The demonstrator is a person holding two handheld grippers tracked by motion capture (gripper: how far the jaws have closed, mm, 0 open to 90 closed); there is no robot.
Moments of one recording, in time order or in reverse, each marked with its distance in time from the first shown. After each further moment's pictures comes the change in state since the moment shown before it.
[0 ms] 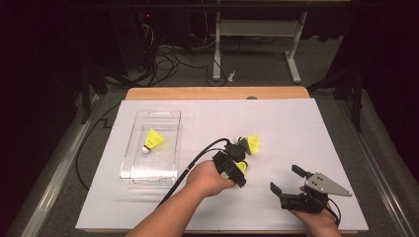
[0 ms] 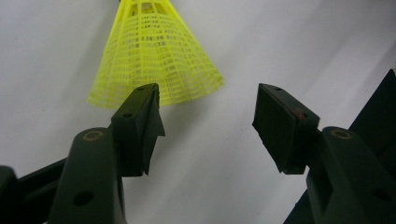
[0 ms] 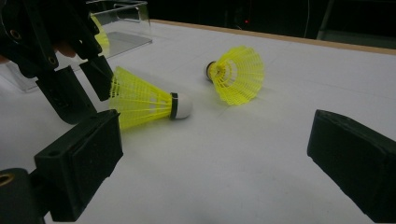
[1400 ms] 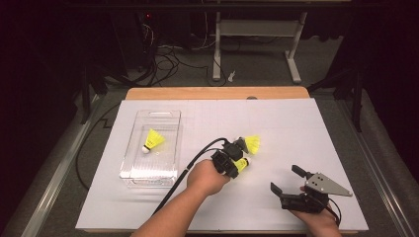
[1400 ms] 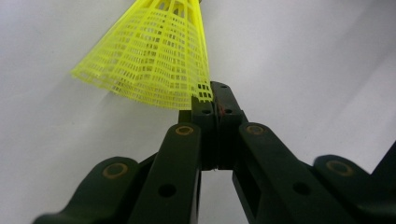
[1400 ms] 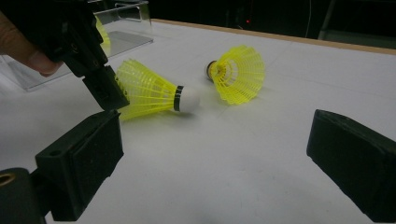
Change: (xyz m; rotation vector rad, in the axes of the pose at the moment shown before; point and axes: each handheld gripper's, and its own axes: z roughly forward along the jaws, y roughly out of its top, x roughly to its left) left arm 0.010 -0.004 0.004 -0.058 0.062 -0.005; right arm -0.001 0.000 -0.001 0.000 0.005 -0.003
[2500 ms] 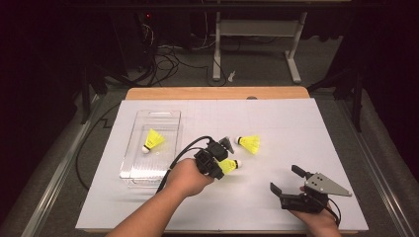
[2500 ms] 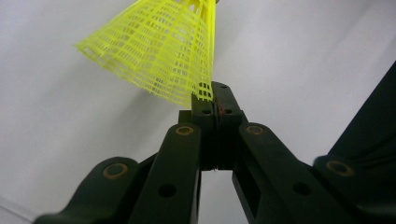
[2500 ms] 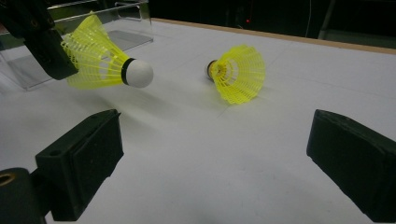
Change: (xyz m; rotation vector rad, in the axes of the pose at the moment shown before) left arm 0.008 -0.035 -0.041 0.031 0.006 0.024; right arm 0.000 0.000 0.000 0.003 0.000 -0.002
